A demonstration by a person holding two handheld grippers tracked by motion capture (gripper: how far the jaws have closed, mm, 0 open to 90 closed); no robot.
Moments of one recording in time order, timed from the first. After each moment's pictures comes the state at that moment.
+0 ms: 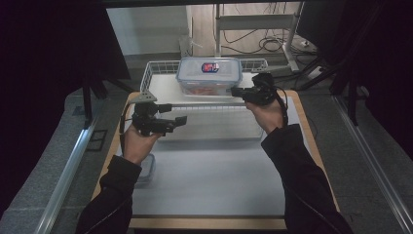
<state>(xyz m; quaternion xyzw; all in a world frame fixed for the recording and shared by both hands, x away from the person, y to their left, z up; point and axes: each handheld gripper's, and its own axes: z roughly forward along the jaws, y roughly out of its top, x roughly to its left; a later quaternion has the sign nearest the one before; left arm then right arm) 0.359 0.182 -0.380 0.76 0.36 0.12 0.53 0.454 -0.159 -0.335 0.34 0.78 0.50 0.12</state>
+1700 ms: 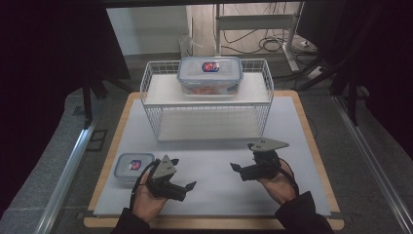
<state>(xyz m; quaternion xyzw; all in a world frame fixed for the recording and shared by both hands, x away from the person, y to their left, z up) 0.254 0.141 -0.500 0.83 0.32 0.16 0.43 0.315 -0.183 -0.464 0.29 0.84 0.44 0.16</state>
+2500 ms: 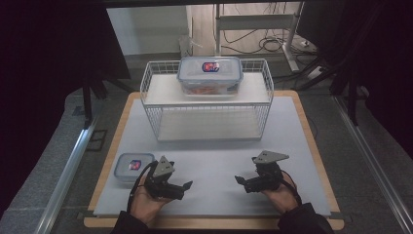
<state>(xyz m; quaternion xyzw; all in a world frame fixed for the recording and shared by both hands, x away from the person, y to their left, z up) 0.257 0.152 -0.501 0.82 0.37 0.17 0.40 0.306 -0.198 -0.499 0.31 0.84 0.41 0.14</state>
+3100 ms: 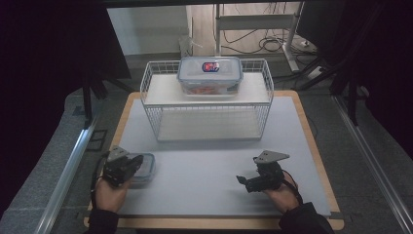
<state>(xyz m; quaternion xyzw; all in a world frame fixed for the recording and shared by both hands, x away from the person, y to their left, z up) 0.266 0.270 -0.488 0.73 0.53 0.22 0.37 0.308 -0.202 -0.502 0.31 0.85 0.40 0.14</state>
